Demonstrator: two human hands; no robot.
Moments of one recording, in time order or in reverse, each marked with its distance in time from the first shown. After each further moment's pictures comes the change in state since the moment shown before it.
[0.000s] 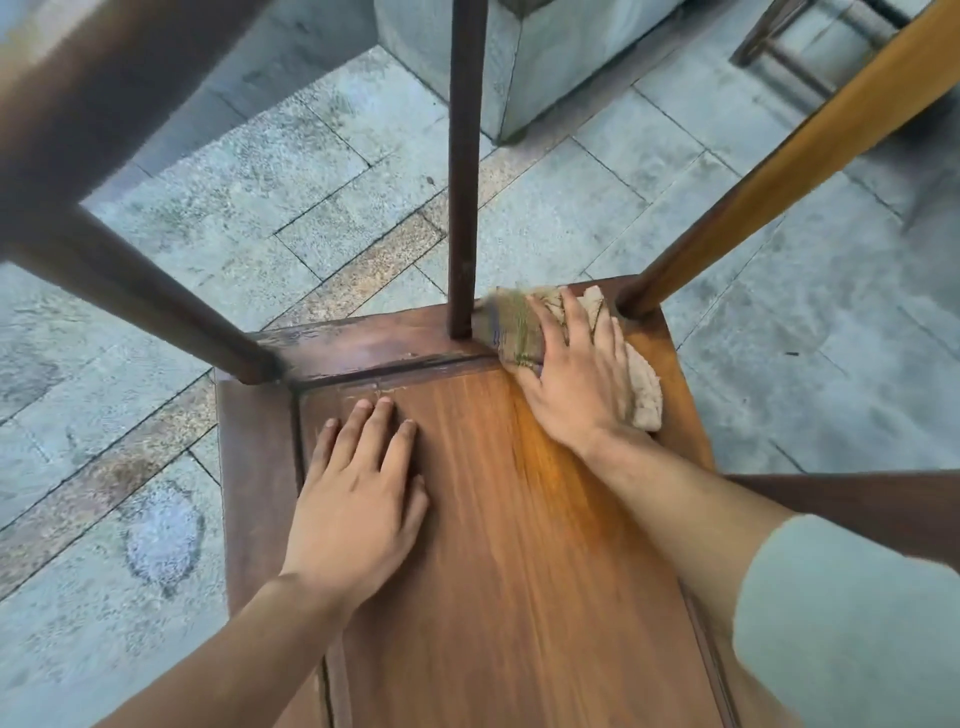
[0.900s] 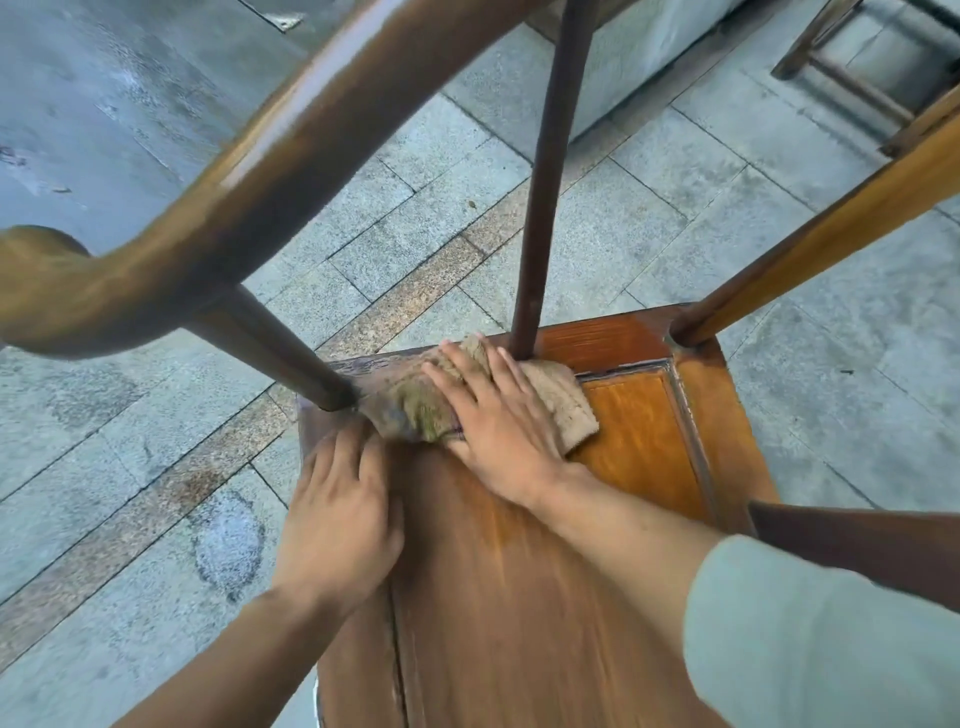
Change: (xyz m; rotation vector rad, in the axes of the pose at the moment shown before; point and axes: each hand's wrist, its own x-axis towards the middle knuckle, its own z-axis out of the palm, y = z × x) left_hand -0.005 -0.042 -0.056 -0.053 0.032 -0.169; right_hand -0.008 -0.111 -0.006 0.063 0.013 -0.512
